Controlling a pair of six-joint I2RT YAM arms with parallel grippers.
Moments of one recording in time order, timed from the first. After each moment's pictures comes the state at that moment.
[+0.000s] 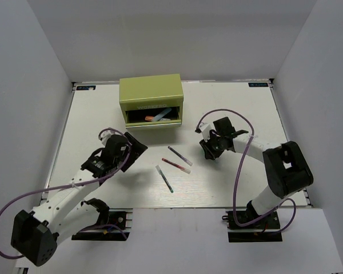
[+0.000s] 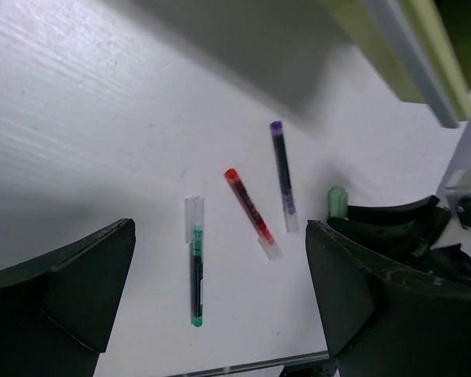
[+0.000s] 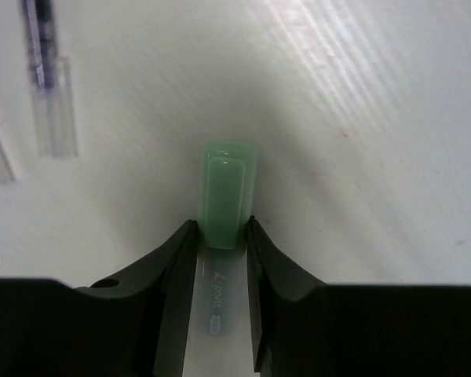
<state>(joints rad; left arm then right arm) -0.54 0.89 0.61 -0.43 -0.18 -1.16 0.43 1.60 0.83 -0.30 -0.30 -0.39</state>
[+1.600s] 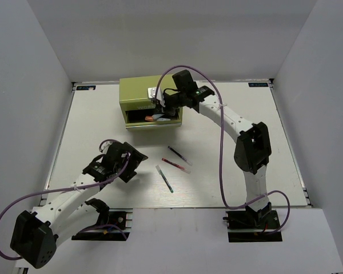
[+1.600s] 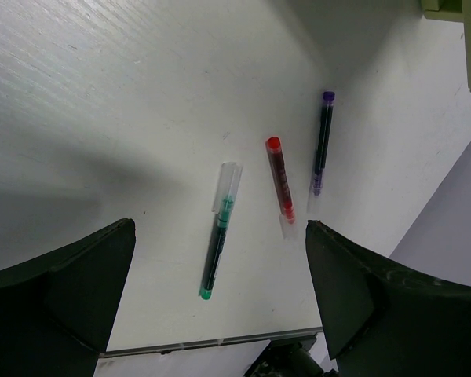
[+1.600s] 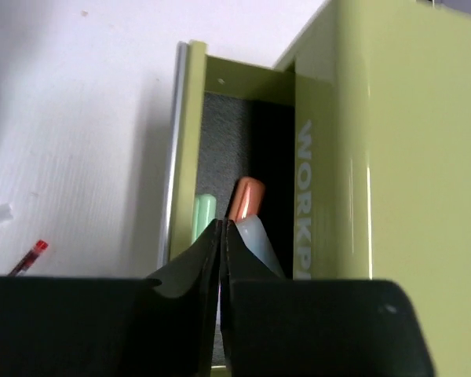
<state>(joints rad) -0.53 0.88 0.50 -0.46 -0.08 -1.33 0.65 2.05 1.92 -0.56 -0.75 -0.92</state>
